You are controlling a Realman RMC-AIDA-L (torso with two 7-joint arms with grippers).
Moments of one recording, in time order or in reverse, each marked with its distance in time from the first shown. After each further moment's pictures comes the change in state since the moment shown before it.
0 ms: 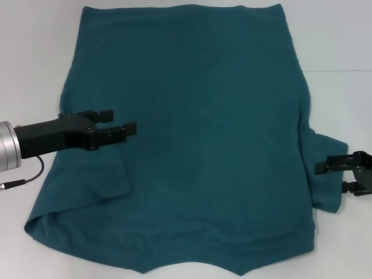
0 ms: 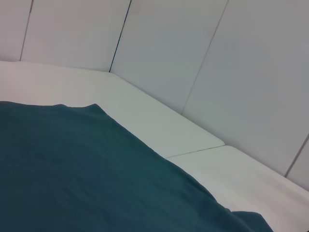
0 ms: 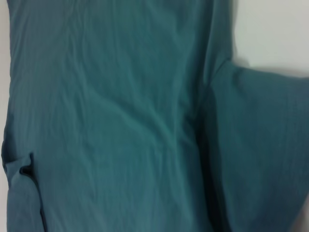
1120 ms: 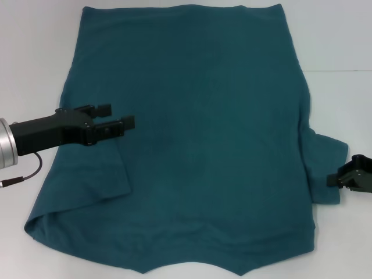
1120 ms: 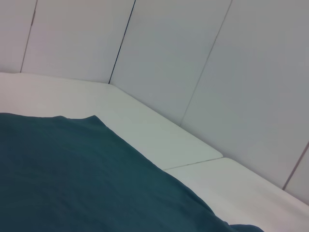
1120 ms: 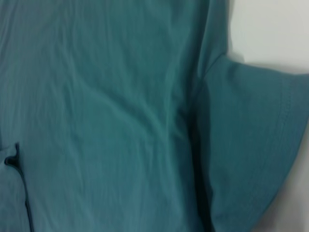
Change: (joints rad) left arm 0.011 0.000 -0.001 0.008 -0.038 0.007 0.000; right arm 0.006 -0.001 -0.042 -0.009 -0.013 0.007 0.007
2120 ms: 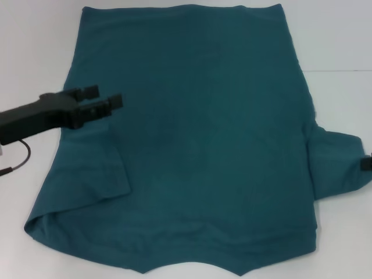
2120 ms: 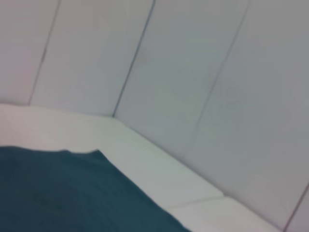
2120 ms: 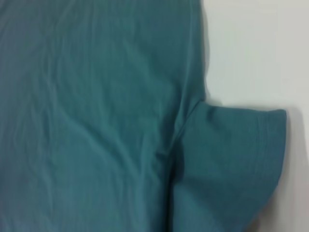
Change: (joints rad) left arm 0.036 0.002 -0.014 0.035 -0.112 0.016 -0.026; right arm -0.012 -0.051 -0.004 -0.096 -0.032 -0.020 -0.016
